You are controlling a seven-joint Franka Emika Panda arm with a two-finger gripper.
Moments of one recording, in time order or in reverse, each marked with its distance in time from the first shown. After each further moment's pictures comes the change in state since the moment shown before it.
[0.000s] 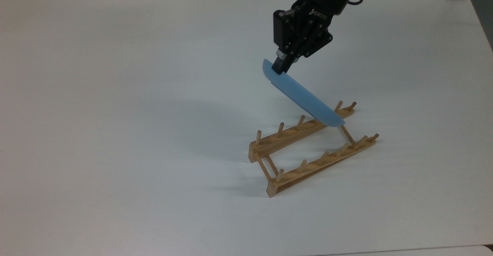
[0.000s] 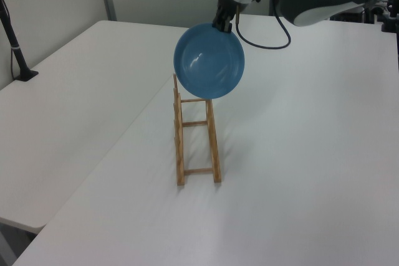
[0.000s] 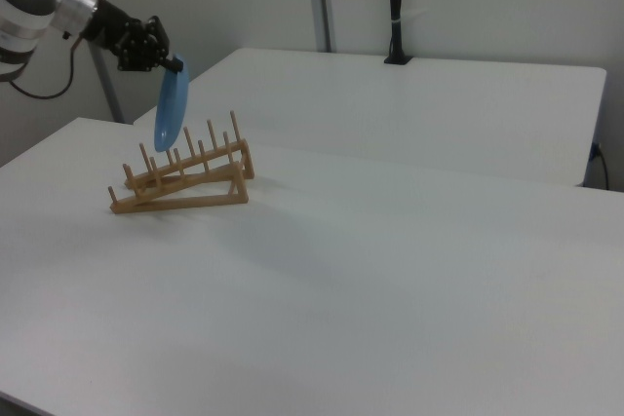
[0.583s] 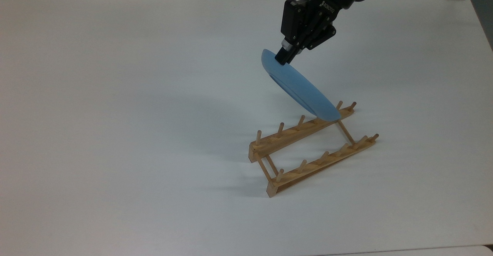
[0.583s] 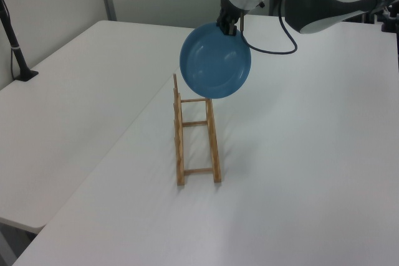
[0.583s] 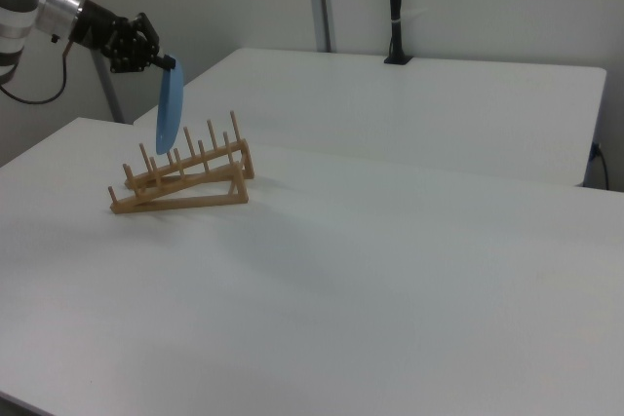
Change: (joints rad) arm 0.046 -0.001 -0.002 0.001 -0.110 -0.076 0.004
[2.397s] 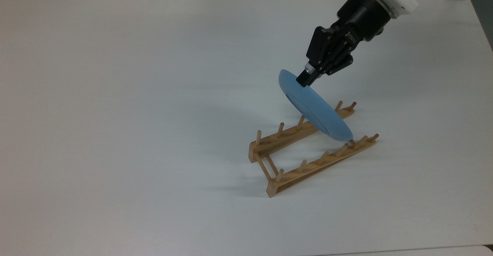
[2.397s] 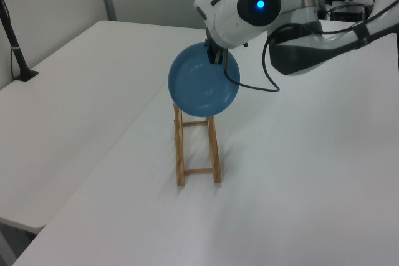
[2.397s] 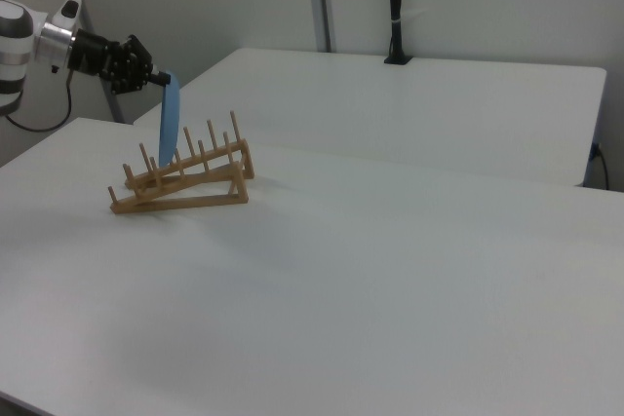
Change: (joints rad) arm 0.048 0.172 0.001 0.086 -0.108 -0.034 0.142
